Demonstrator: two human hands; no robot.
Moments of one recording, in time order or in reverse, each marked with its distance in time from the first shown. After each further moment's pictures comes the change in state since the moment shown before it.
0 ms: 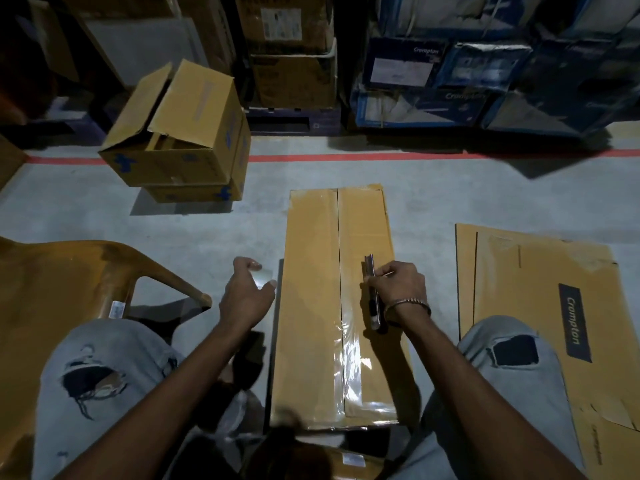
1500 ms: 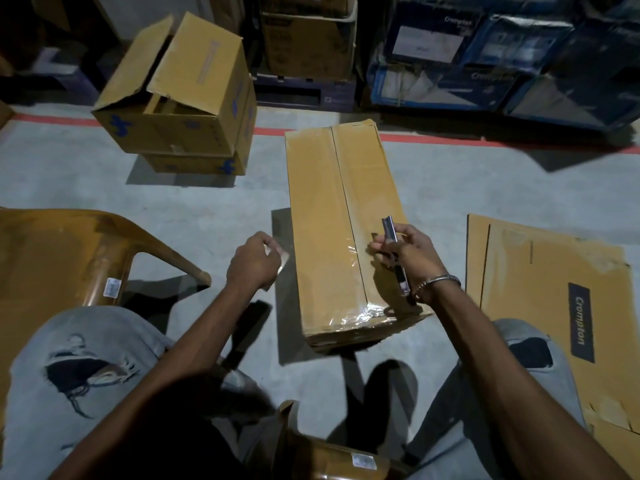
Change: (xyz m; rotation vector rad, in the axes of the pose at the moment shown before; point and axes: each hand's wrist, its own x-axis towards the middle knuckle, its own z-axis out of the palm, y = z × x) left_hand 0.073 -0.024 0.017 0.093 -0.072 -0.001; right_hand 0.028 -0.026 -0.003 0.638 -0.339 0.071
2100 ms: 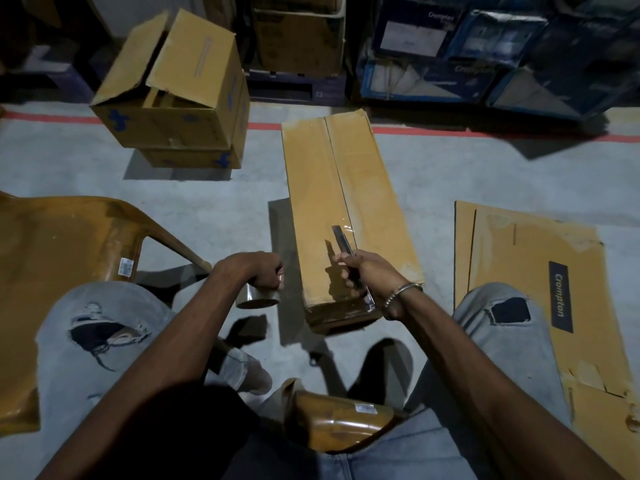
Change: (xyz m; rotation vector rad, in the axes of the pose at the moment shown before) left_hand -0.028 -0.002 -0.023 0.745 -0.737 0.283; right_hand -0.083 0.032 0.054 -0.165 -0.213 0.208
